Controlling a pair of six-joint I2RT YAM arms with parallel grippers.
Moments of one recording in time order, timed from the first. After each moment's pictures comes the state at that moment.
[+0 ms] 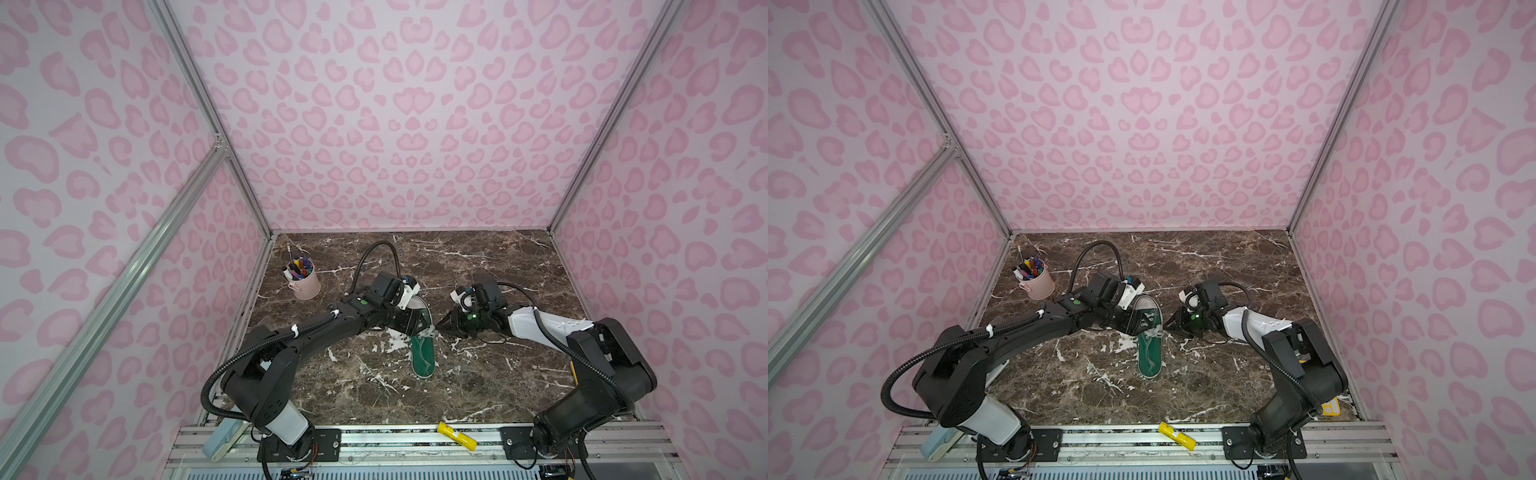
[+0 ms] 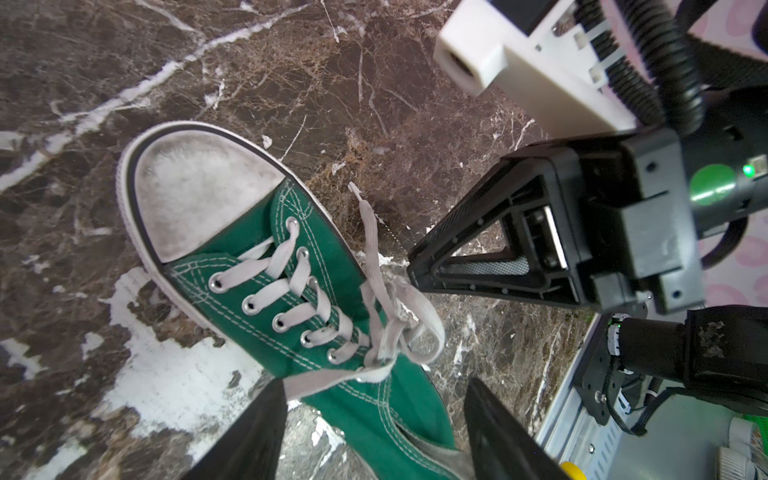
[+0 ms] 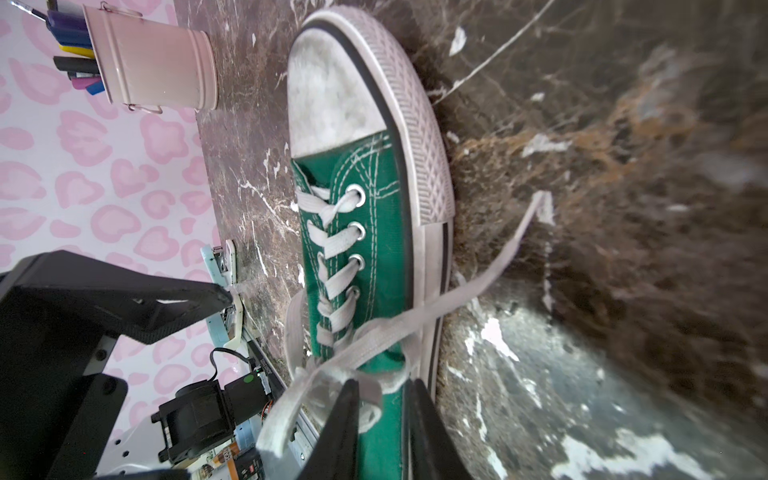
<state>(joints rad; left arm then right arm) -0.68 1.59 1.04 -0.35 0.40 -0.29 0.40 1.61 0.79 -0.17 -0.68 0.70</state>
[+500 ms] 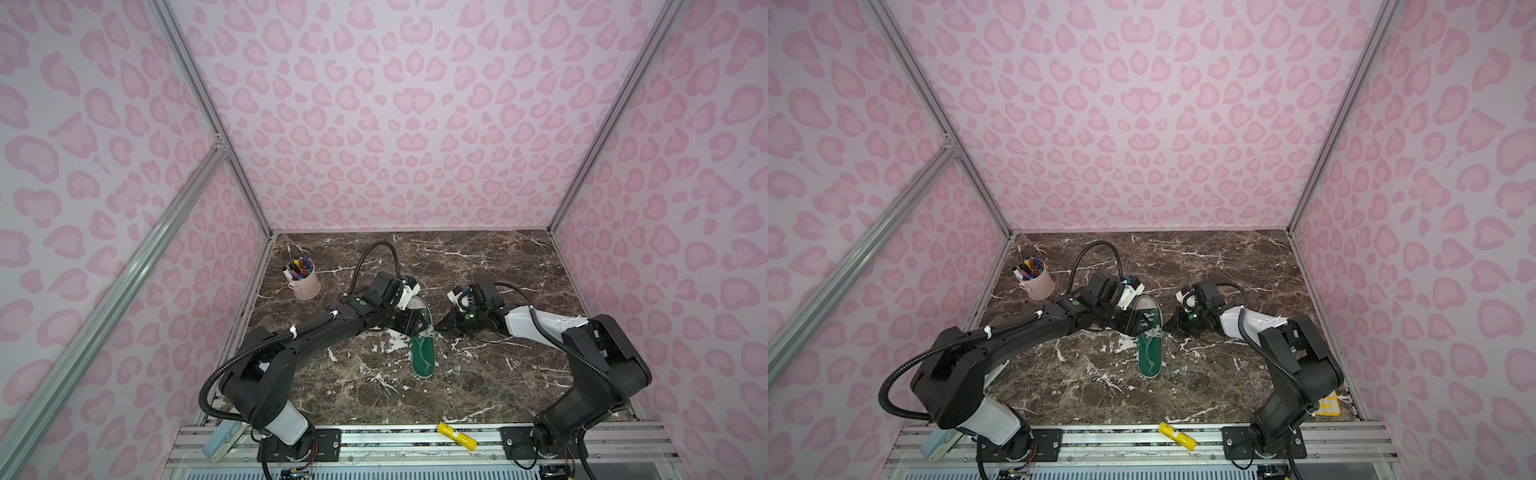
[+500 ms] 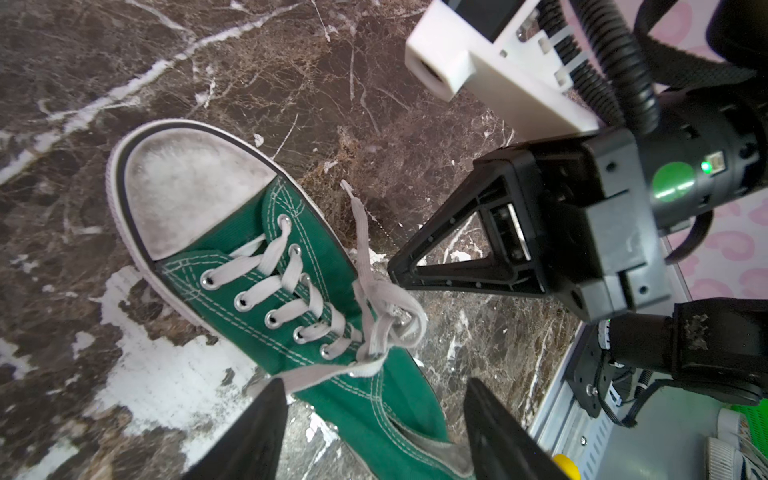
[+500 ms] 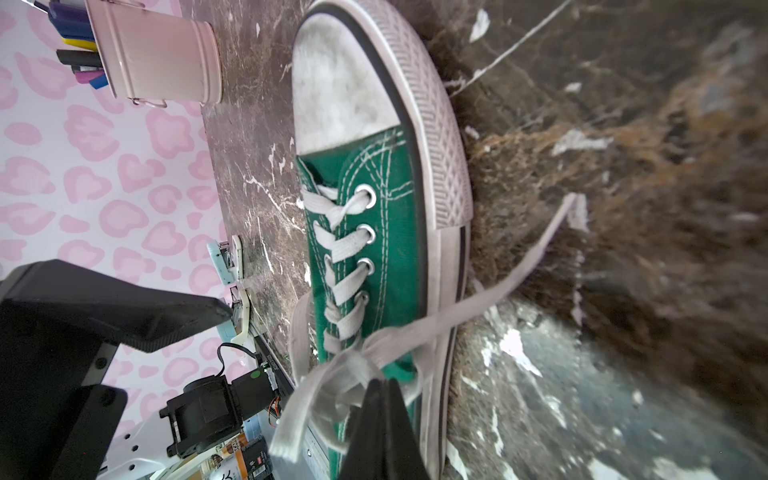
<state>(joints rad) -0.68 1.59 1.03 -0.35 0.42 -0.29 0.41 1.63 0.80 -0.14 -0.70 0.72</state>
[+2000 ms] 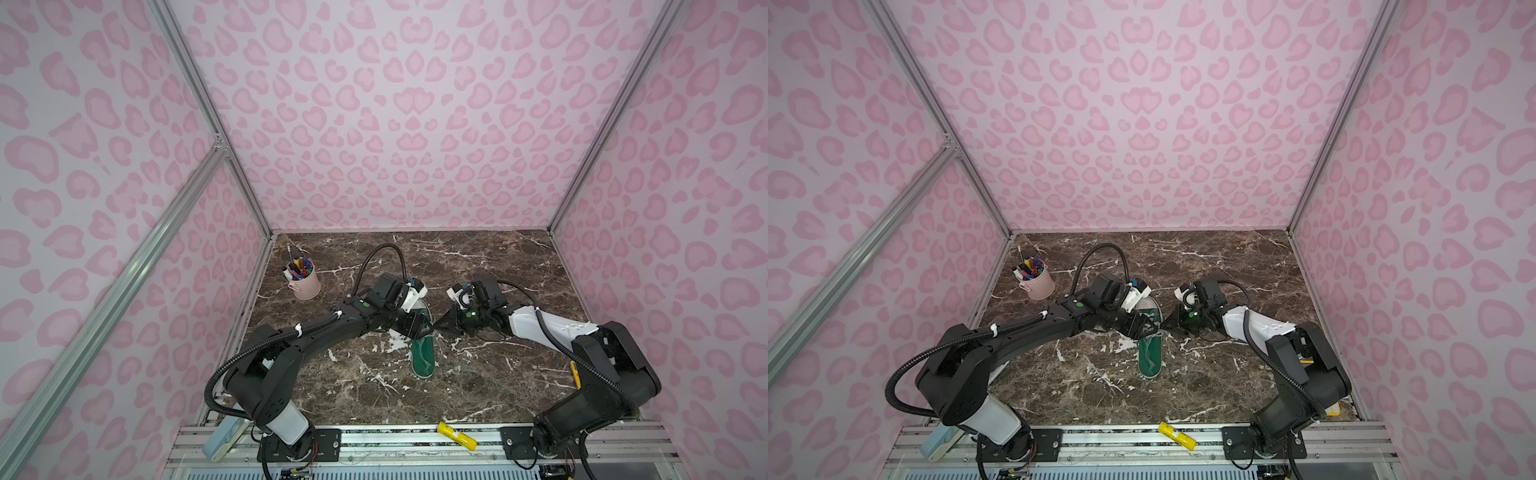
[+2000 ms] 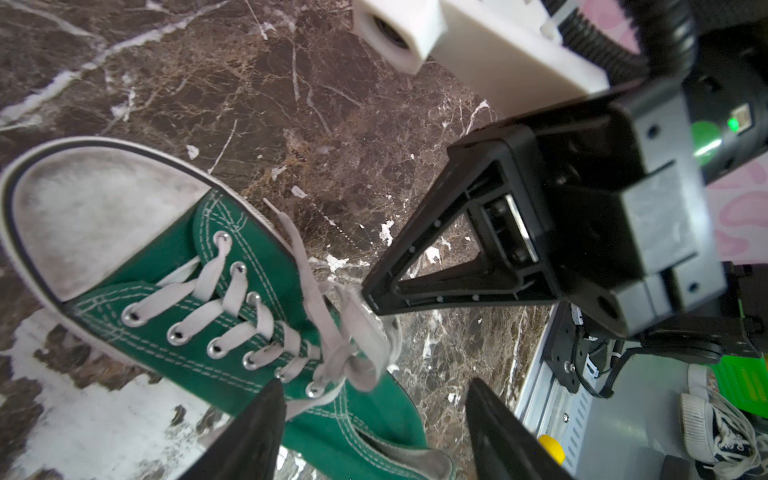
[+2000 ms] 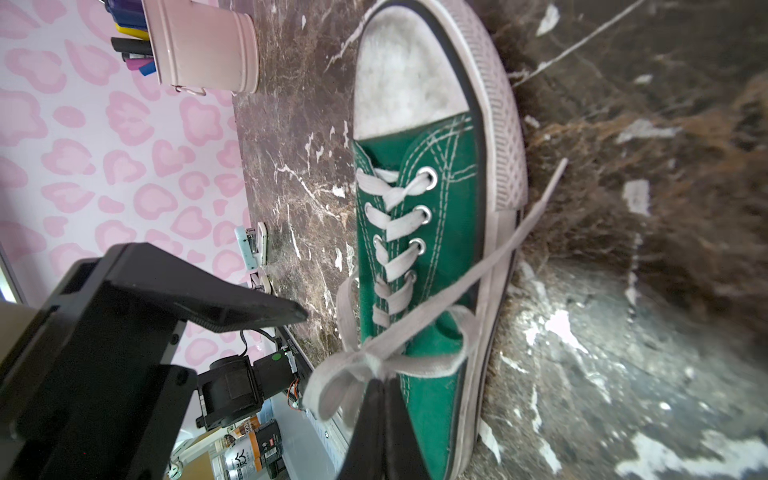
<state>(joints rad) -0.70 1.61 1.02 -0.27 0.50 -0.23 0.42 1.57 0.82 -0.18 -0.74 0.72</state>
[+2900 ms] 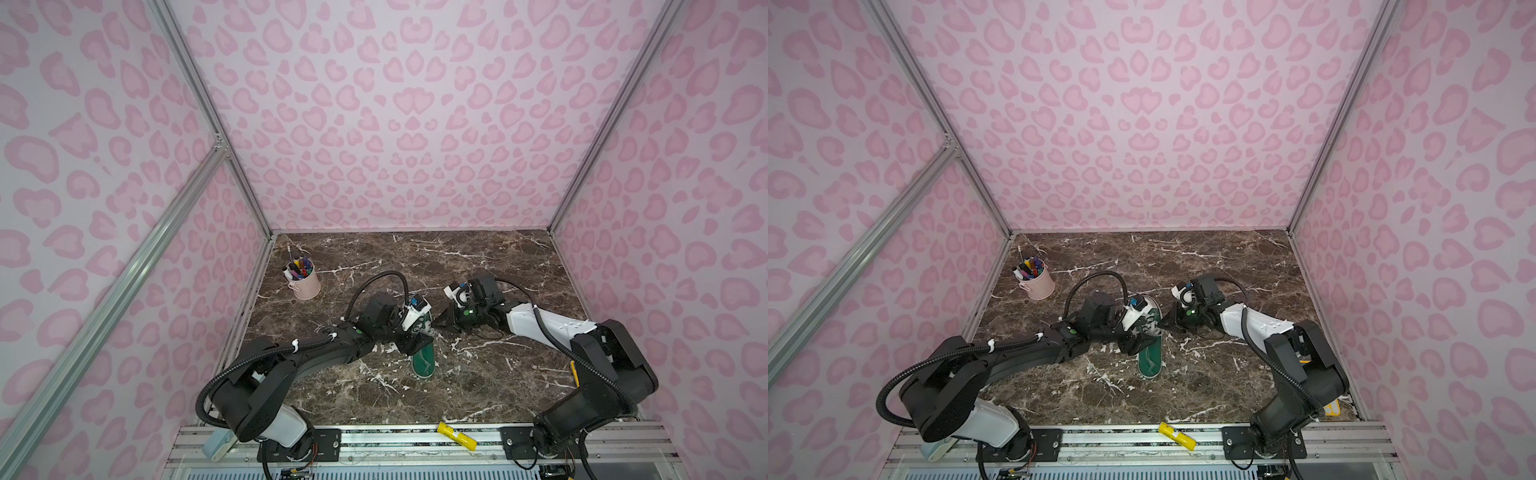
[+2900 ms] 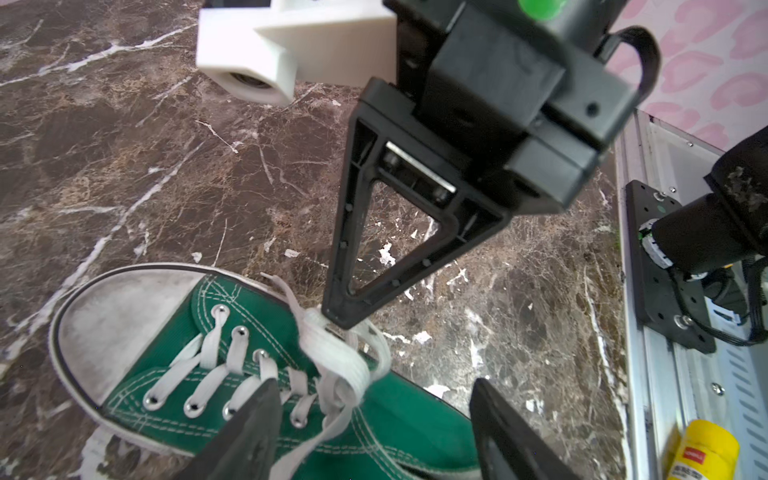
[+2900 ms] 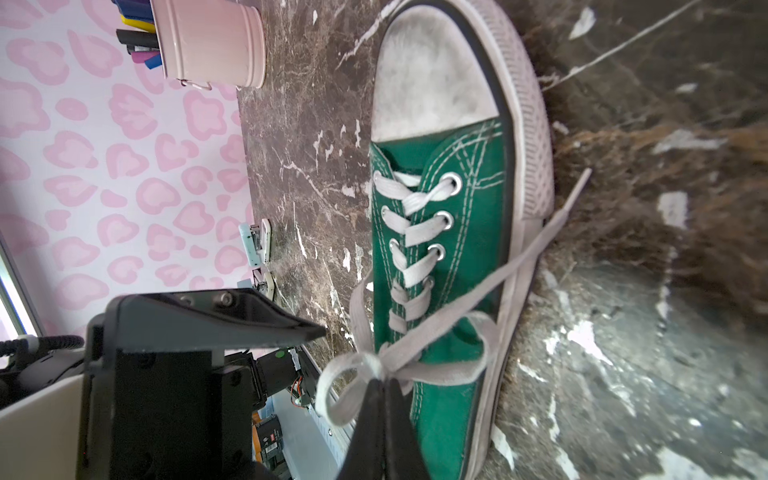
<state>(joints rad) -0.74 1.53 0.75 0.15 0.44 0.07 0.43 1.59 0.85 -0.20 -0.74 0.72</state>
